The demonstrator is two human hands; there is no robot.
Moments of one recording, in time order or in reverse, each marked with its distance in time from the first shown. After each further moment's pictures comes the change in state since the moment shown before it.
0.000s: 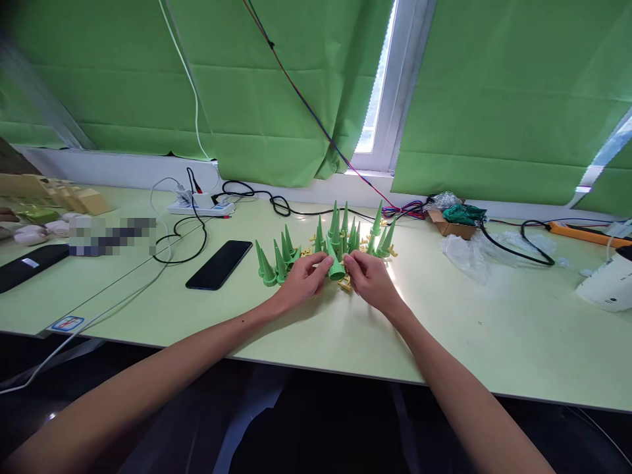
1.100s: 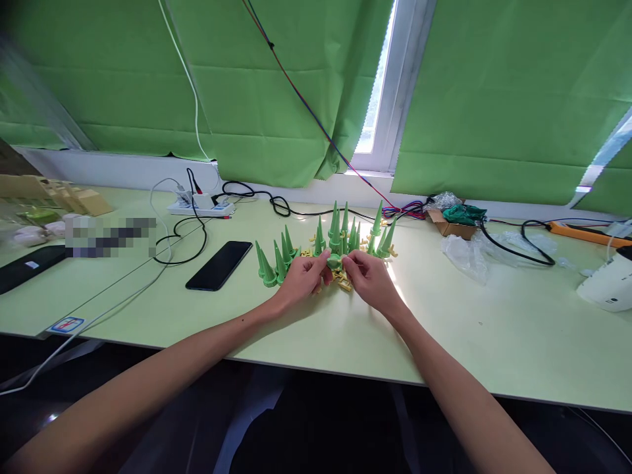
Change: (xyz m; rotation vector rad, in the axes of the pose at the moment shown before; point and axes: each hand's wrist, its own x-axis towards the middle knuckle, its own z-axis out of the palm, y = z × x) left_hand 0.003 -0.002 0.001 -0.005 0.046 -0.103; right_hand 0.000 -0.001 0.002 0.026 0.024 -0.007
